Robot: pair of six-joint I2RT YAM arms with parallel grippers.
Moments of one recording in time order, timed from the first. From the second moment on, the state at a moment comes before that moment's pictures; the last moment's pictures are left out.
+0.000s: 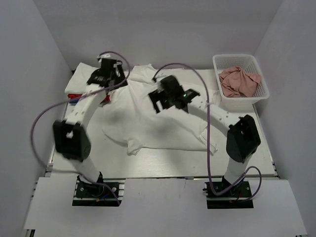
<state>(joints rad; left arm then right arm) -0.23 1.93 1.74 -0.55 -0.25 -0.36 0.64 1.84 1.58 -0.50 0.06 0.04</state>
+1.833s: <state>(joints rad) -0.26 1.32 0.92 -0.42 0.09 -0.59 0.59 2.26 1.93 -0.48 -0.36 0.26</state>
